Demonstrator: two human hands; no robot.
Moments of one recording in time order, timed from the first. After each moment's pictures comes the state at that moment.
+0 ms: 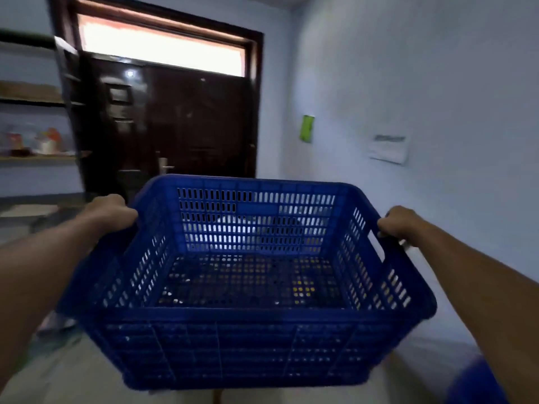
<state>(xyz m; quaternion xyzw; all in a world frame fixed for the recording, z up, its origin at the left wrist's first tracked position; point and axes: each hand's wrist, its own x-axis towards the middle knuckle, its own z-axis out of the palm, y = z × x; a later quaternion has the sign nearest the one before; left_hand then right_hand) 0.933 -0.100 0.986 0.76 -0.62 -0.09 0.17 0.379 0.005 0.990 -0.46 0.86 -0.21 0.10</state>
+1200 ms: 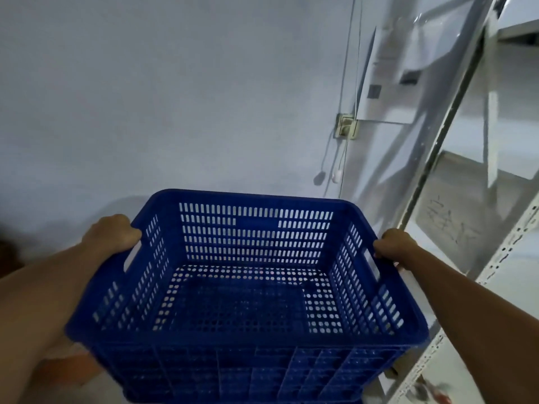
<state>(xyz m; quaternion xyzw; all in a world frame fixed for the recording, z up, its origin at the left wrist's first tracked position) -0.041 0.027 0.846 0.31 -0.93 -0.19 0.04 -0.179 0.583 0.859 0.09 0.97 -0.22 0.04</state>
